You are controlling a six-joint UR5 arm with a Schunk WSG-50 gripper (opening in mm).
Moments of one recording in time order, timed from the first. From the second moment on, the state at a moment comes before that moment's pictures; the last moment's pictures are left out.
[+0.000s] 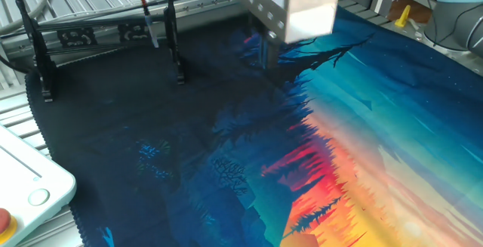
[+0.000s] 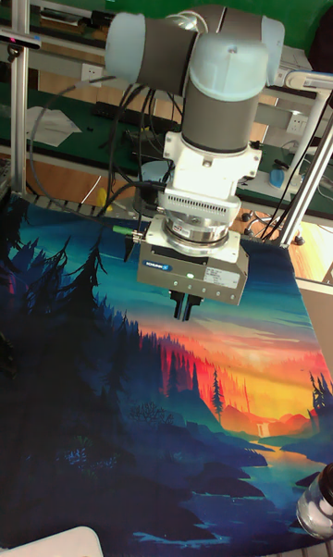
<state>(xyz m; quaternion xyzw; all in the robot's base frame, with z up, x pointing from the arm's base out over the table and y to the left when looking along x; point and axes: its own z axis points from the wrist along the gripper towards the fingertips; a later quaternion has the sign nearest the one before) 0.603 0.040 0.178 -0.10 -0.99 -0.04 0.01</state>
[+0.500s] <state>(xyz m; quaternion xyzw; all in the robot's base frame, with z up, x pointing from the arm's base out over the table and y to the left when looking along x) 0.603 0.046 0.135 -0.09 -0.99 -0.04 0.04</state>
